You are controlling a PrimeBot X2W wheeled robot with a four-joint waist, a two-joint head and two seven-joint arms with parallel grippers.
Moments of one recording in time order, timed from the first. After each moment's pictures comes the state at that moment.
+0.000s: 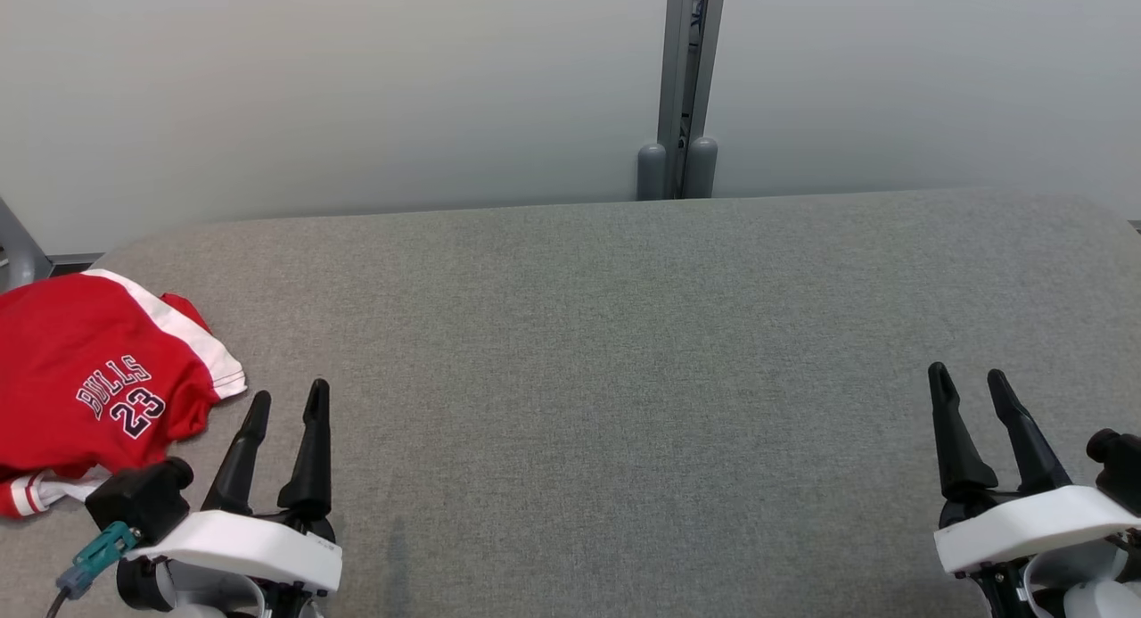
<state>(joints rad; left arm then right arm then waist) -0.08 0.12 -0.06 0.22 -0.60 -0.10 -0.13 -0.08 -0.13 0.03 0.18 0.54 0.13 -0.13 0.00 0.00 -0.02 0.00</state>
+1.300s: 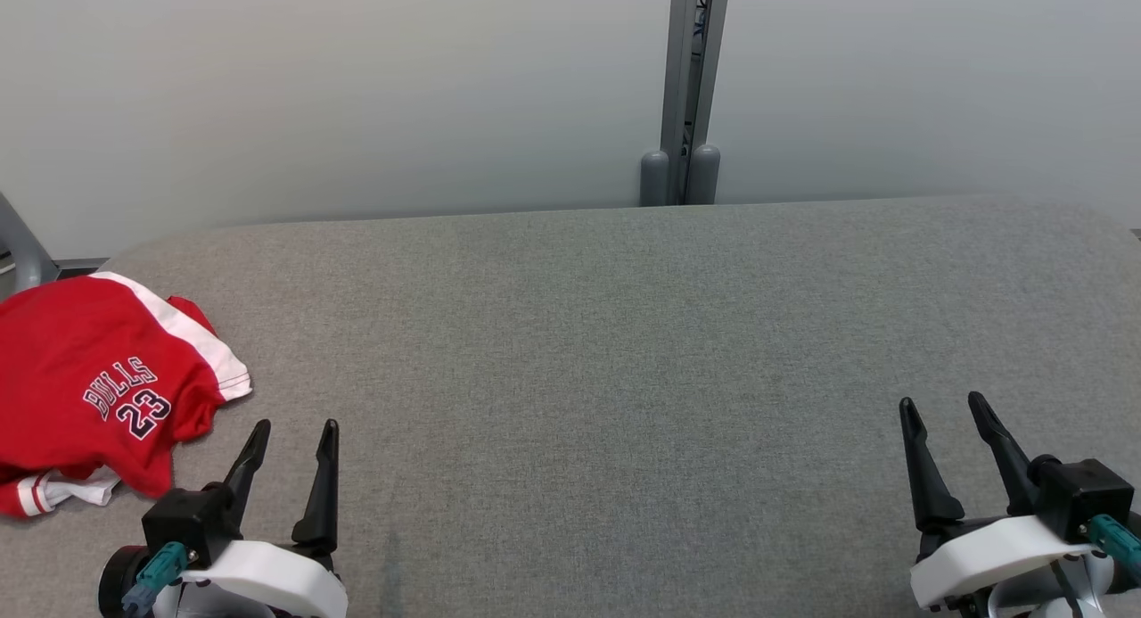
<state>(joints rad) -0.07 0.13 -0.06 0.34 -0.27 -0.08 -0.22 -0.08 -0.12 0.05 0.28 0.22 0.13 -0.22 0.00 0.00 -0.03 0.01</state>
